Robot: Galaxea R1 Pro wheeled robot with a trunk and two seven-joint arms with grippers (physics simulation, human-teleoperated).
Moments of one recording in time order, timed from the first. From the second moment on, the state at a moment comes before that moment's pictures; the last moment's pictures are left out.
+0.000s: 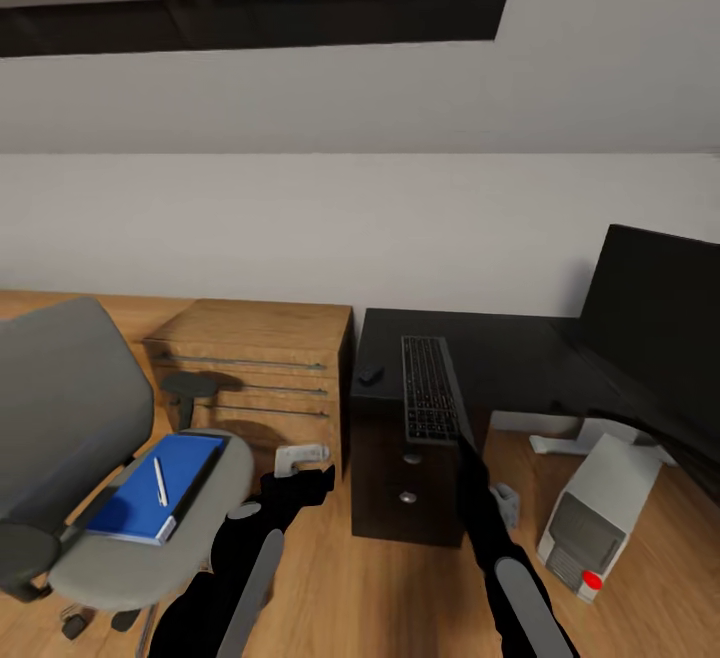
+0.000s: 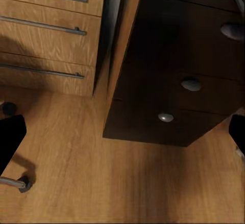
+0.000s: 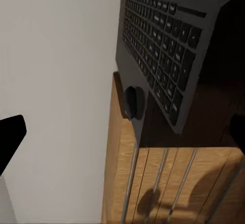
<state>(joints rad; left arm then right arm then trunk) -0.26 -0.15 -0.25 -1.47 0.24 0.65 0.28 -0.19 0.10 0.06 -1.26 -1.40 -0.11 0.05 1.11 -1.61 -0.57</state>
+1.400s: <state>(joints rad) -0.26 -0.15 -0.25 -1.47 0.24 0.65 0.28 -0.17 0.05 0.06 -1.39 -1.40 -0.14 0.05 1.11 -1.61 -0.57</state>
